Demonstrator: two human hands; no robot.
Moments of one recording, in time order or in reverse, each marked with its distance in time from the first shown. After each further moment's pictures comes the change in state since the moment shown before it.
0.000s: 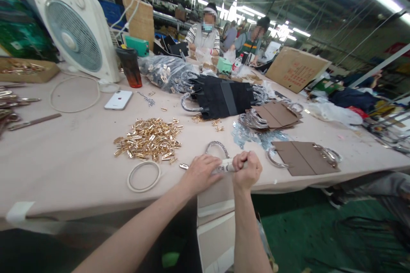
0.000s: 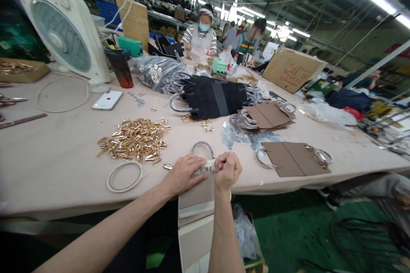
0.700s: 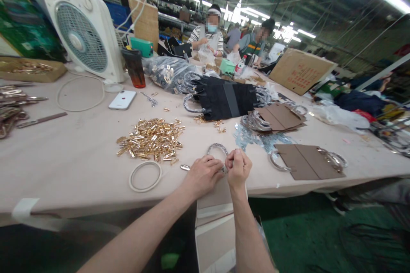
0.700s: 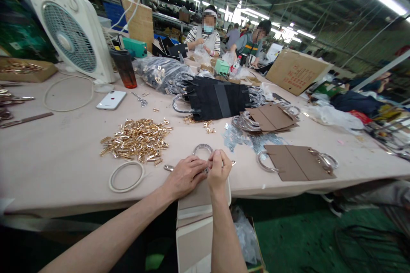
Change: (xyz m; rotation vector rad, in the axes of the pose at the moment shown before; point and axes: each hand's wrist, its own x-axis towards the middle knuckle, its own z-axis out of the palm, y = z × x) left_hand 0.003 0.007 0.000 0.058 0.016 0.001; right_hand -0.002 0.017 0.007 -0.220 -0.176 0.020
